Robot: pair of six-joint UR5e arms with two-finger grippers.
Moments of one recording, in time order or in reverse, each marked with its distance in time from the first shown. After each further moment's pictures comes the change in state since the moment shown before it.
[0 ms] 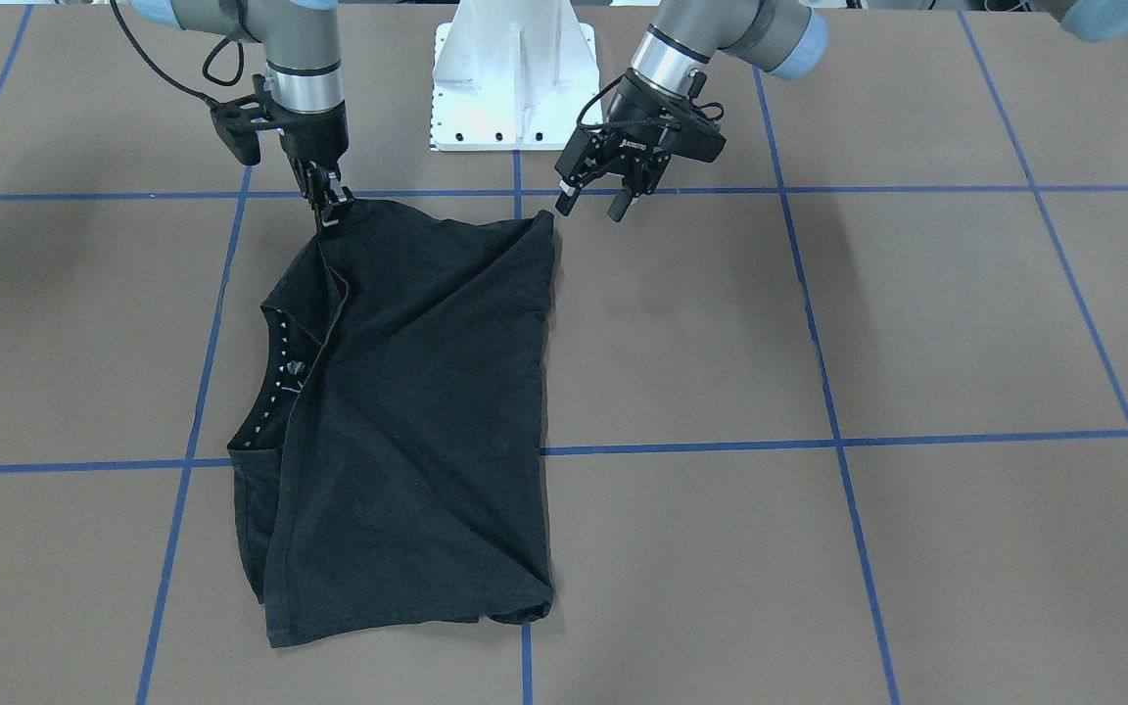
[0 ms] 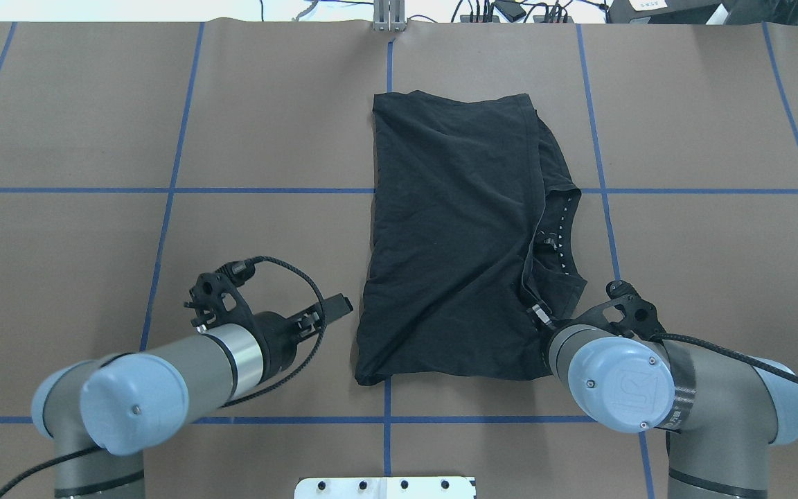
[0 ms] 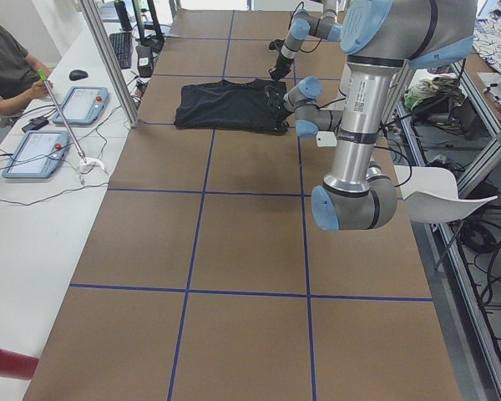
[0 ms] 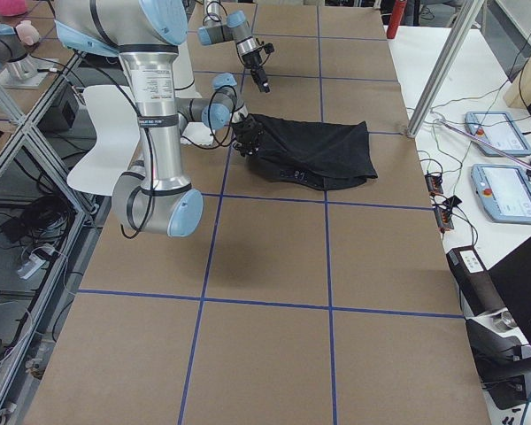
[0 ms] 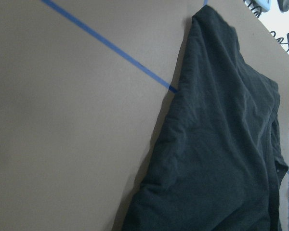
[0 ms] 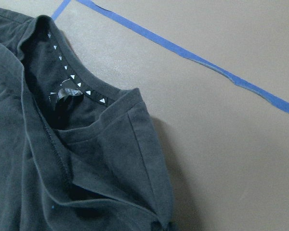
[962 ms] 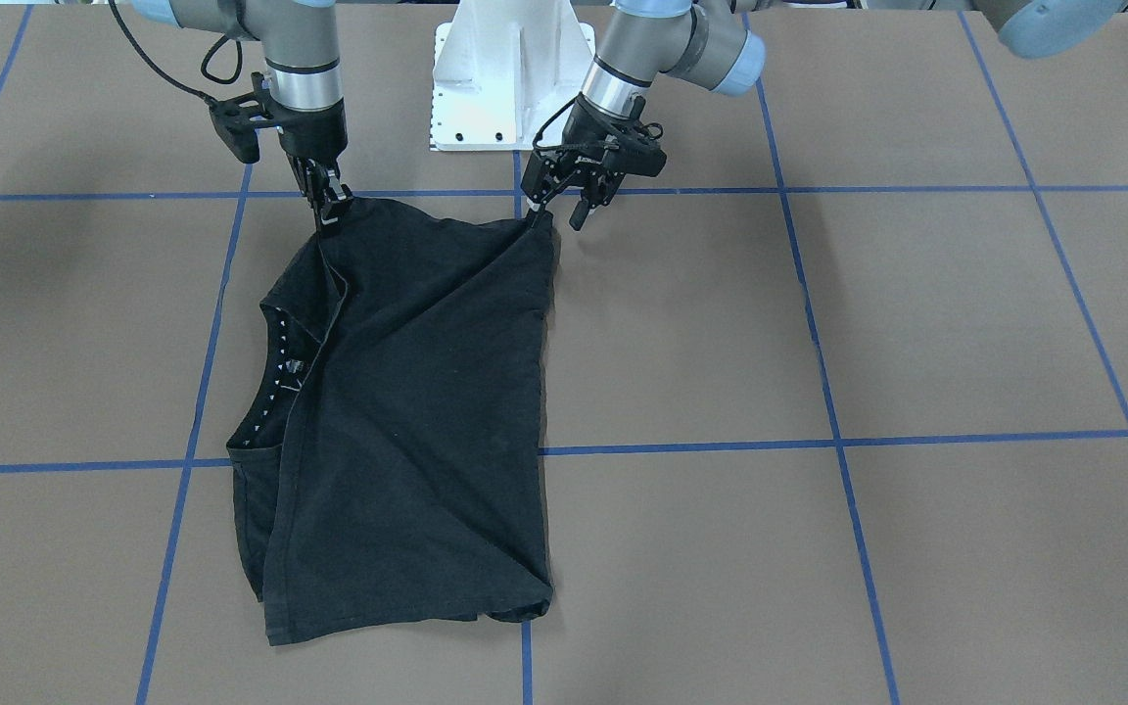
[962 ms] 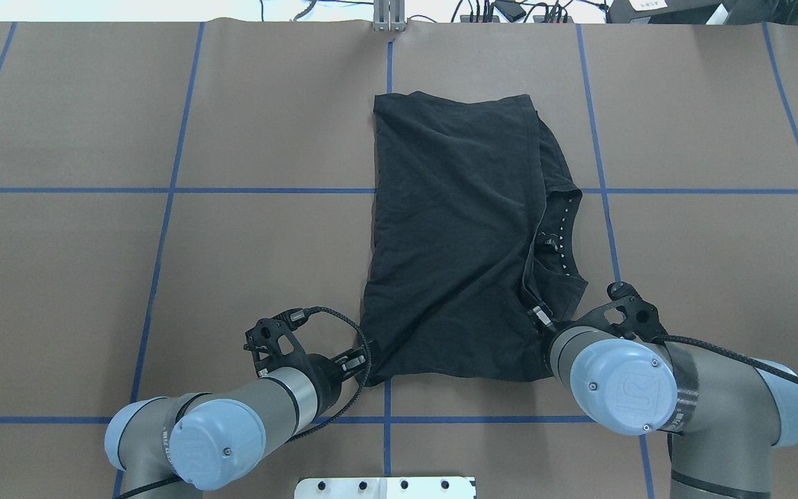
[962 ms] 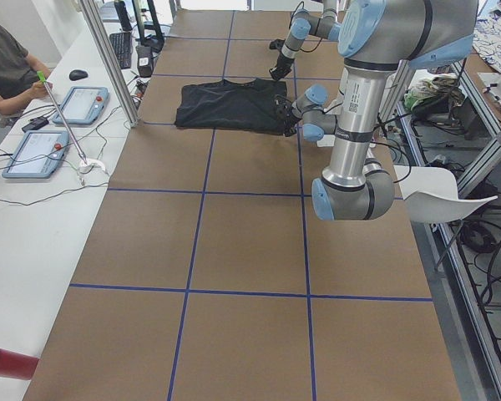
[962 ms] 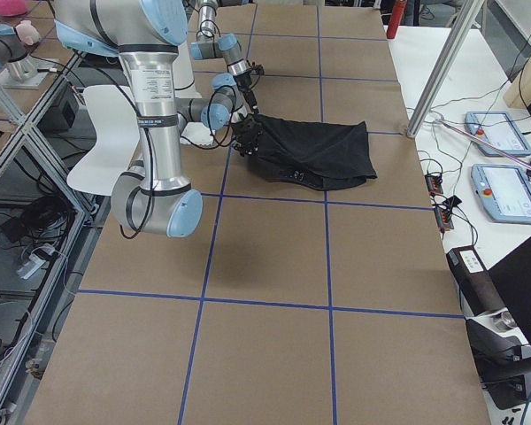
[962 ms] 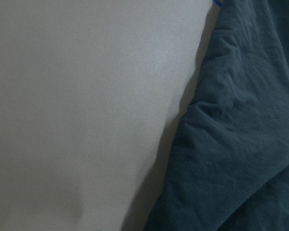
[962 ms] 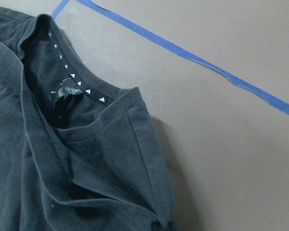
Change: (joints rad) left arm 0.070 -0.101 0.160 0.000 0.037 -0.002; right arm -0.002 -0.003 0.004 0.001 0.000 -0.001
